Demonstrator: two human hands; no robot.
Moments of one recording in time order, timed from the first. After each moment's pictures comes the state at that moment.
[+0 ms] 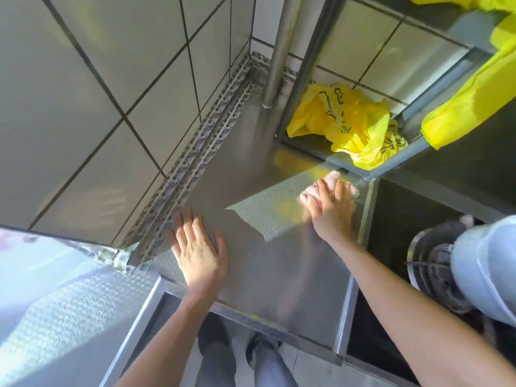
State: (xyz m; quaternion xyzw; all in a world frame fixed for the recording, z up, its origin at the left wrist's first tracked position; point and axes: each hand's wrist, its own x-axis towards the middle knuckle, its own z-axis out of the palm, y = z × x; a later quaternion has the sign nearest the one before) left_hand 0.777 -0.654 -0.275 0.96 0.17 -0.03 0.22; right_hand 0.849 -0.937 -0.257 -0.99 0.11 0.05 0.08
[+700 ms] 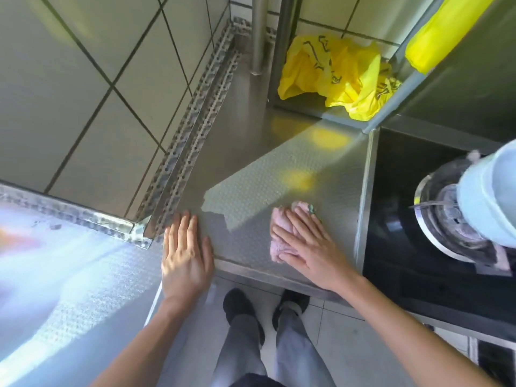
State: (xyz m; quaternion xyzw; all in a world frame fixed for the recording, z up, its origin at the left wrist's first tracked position) left_hand 0.699 -0.583 -0.277 0.99 0.01 0.02 0.14; right_hand 0.681 -0.889 -0.278 -0.97 -0.20 0.06 0.10
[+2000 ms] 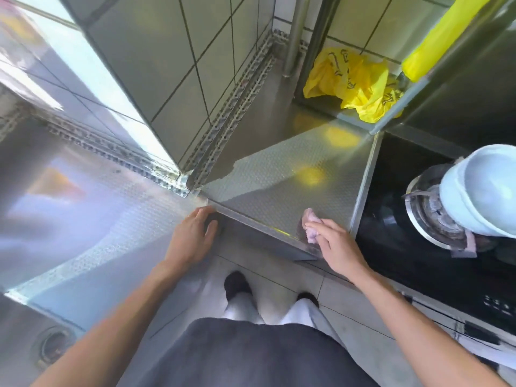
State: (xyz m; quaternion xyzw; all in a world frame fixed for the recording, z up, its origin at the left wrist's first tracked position) left_hand 0.640 -0.528 -0.217 0.95 -0.03 -0.10 0.28; right_hand 0.609 -0.885 -0.195 -0.94 -0.02 0.14 0.30
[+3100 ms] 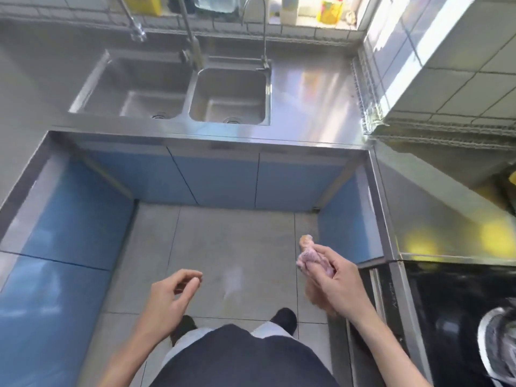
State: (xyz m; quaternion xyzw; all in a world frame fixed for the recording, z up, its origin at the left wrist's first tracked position) left_hand 0.024 -0.827 -0.122 0.67 0.57 0.14 0.45; right_hand 0.351 -0.938 -0.099 -0.76 -0.38 0.37 0.38
